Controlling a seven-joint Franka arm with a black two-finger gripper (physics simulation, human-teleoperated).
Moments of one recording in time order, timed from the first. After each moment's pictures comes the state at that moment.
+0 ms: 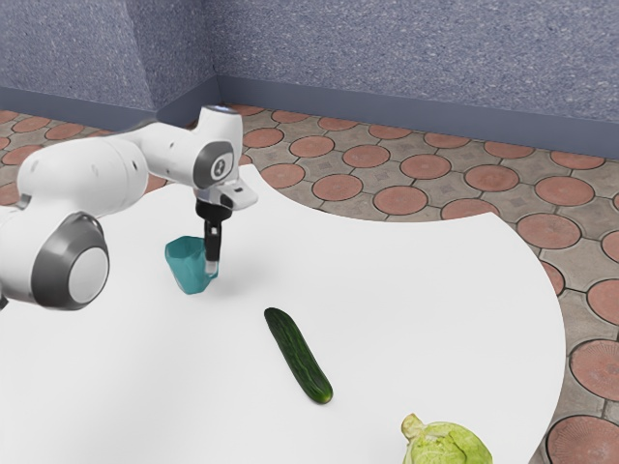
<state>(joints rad) 0.03 0.84 0.14 -1.16 0.07 1.76 1.01</state>
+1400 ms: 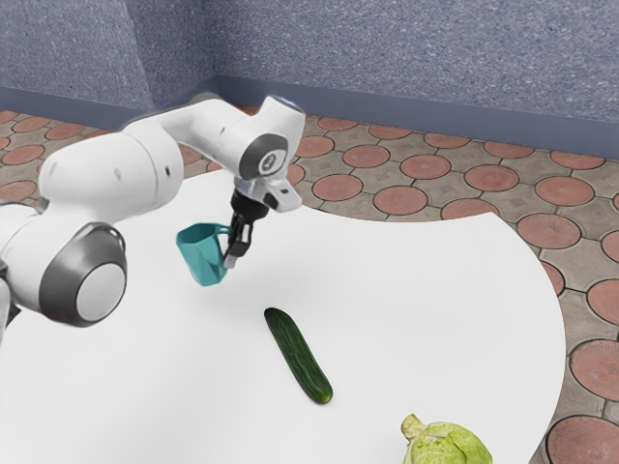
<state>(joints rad) -0.15 0.79 0.15 -1.11 0.22 1.53 0.86</state>
